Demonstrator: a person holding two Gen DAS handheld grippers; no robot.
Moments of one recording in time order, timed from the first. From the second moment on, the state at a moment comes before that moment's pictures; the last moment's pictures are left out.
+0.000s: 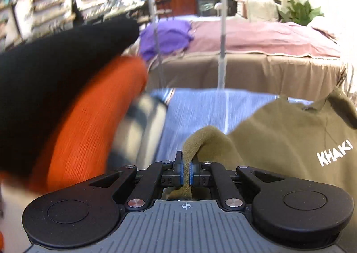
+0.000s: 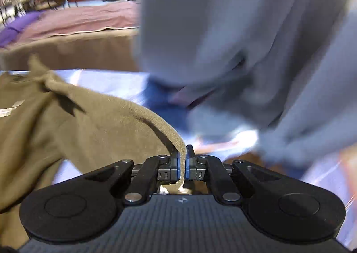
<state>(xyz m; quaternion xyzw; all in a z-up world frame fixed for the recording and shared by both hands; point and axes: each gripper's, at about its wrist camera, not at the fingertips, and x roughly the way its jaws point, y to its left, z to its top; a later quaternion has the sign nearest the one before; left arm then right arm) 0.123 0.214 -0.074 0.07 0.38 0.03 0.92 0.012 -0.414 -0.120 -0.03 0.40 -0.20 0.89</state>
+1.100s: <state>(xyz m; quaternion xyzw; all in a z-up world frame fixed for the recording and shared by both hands) -0.209 0.178 -0.187 -0.07 0.53 -0.06 0.84 -0.116 -0.235 -0.240 0.07 0.52 0.14 0.84</state>
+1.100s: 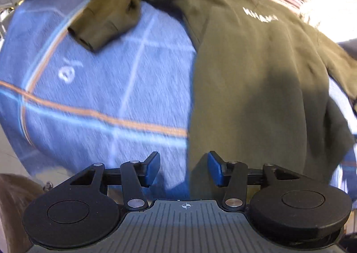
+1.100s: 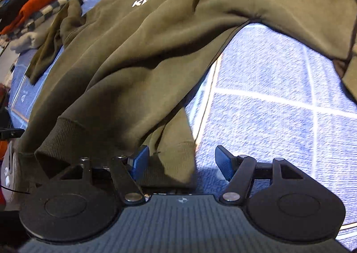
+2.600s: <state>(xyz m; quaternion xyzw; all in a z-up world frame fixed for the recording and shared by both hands) -0.270 0.136 -0.194 -0.20 0.48 -0.12 0.85 -0.172 -0.381 -0.210 0.14 0.51 -0.04 0.85</state>
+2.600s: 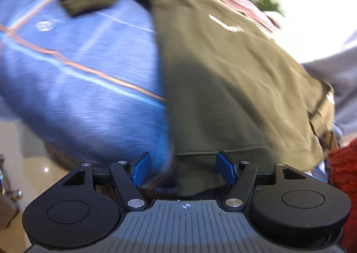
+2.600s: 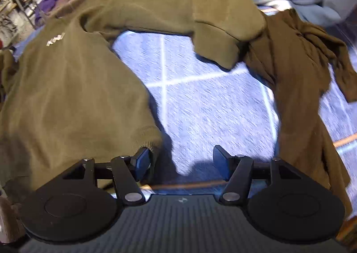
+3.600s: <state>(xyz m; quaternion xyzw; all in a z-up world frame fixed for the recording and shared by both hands) -0.220 0.112 -0.202 -0.16 0.52 -0.20 0.81 -0.116 -0.372 -0.214 0.15 0.53 0.01 0.84</state>
